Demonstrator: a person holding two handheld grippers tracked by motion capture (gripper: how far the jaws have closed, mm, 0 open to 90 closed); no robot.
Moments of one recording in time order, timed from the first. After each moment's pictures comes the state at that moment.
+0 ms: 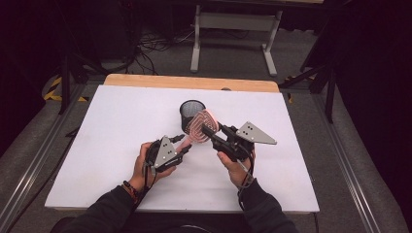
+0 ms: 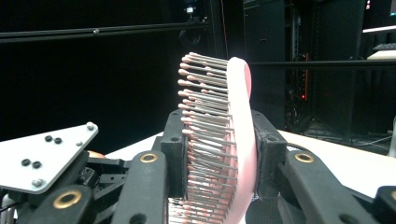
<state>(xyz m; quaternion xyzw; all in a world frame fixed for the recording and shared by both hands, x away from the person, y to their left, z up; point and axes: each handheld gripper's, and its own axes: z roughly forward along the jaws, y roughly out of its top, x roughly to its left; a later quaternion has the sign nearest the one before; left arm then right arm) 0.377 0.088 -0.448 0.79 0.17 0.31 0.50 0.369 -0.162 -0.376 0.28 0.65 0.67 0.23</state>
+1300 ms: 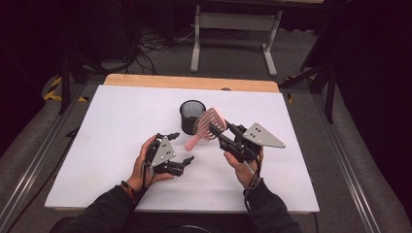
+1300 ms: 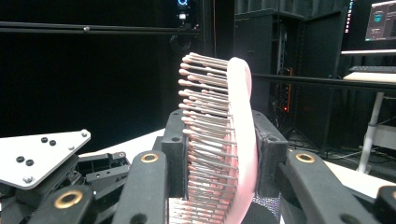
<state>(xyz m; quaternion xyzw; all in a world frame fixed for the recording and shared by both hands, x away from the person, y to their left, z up) 0.378 0.091 -0.452 0.80 0.16 0.27 0.52 0.362 -0.177 -0.367 0.27 0.65 0.66 0.27</state>
